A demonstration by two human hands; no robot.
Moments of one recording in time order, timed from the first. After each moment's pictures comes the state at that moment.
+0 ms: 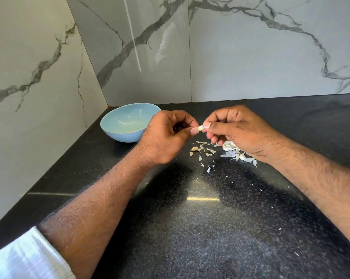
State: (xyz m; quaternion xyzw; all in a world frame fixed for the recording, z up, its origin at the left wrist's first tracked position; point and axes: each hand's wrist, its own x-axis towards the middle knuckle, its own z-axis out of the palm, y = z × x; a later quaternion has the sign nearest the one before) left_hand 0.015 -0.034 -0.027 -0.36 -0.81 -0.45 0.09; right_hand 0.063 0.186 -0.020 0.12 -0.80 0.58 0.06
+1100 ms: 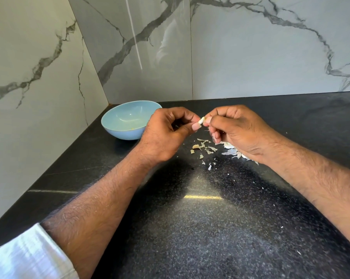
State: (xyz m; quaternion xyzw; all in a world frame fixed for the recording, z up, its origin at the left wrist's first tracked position) left_hand 0.014 -0.032 -0.034 -0.36 -0.77 -0.52 0.09; right_hand 0.064 0.175 -0.024 0.09 -0.75 0.65 0.06
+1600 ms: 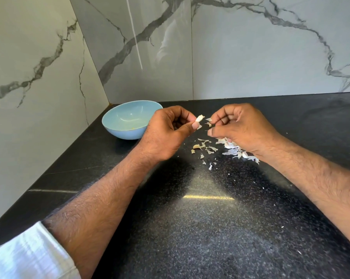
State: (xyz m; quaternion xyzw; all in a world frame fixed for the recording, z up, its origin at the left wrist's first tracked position) left_hand 0.015 -0.031 -0.033 -0.29 -0.78 -0.56 0.05; right_hand 0.061 0.186 -0.028 0.04 -0.85 0.50 0.15
